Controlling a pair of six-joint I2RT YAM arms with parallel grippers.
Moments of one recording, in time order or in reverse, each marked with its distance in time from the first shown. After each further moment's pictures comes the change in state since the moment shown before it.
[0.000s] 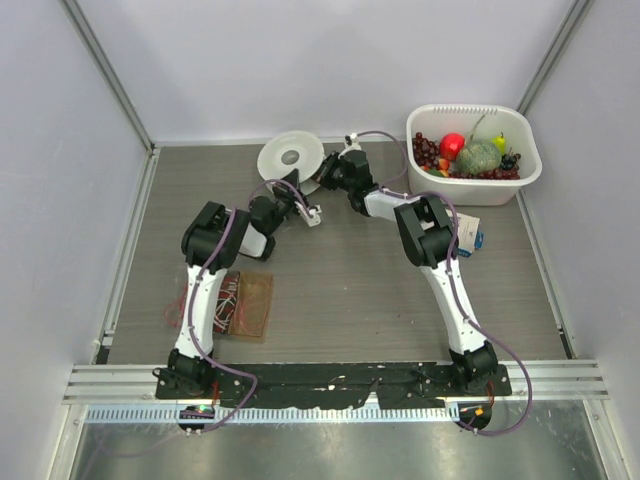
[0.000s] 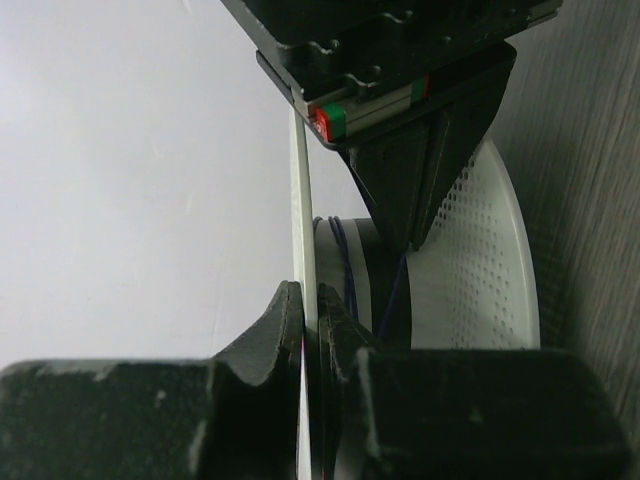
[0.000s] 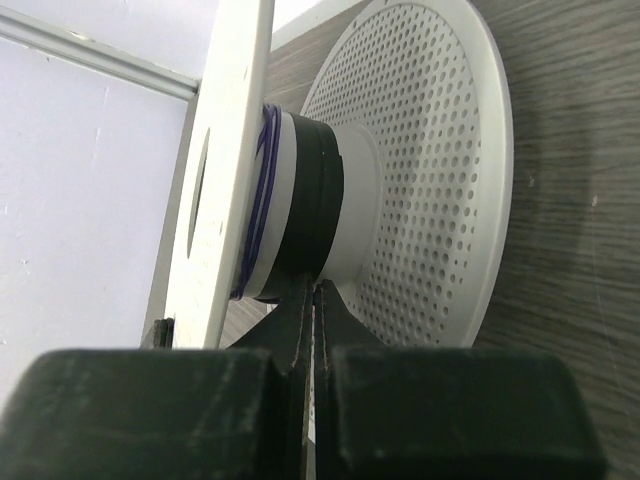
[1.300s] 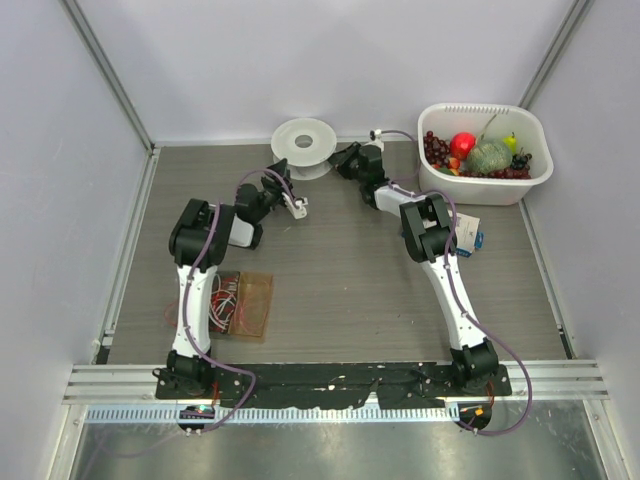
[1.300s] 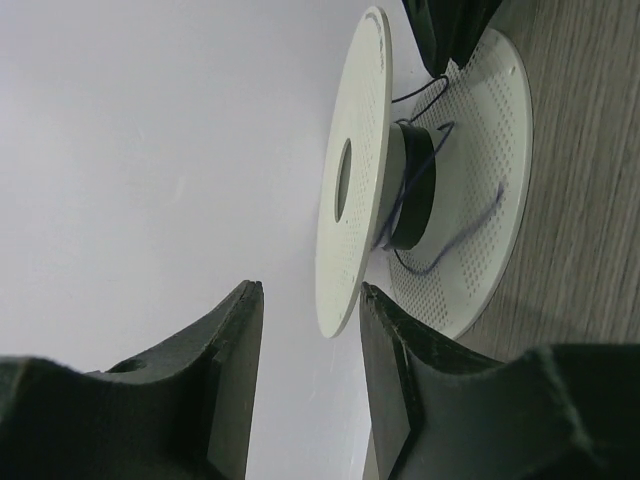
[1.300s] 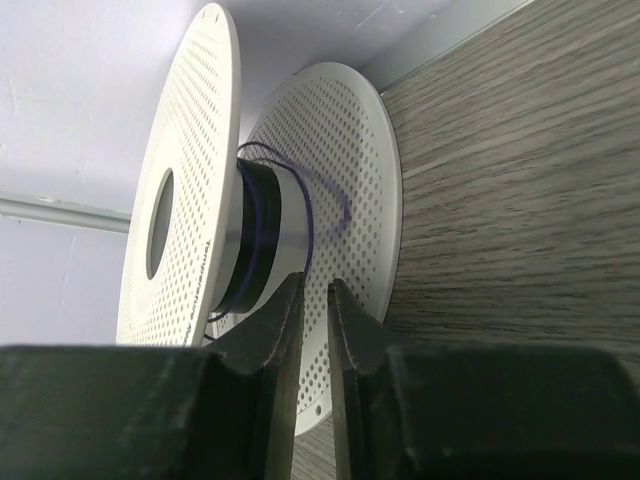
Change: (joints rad) left arm 0.103 -0.032 0.058 -0.145 0.169 0.019; right arm -0.093 0.193 0.238 0.003 0.131 0.081
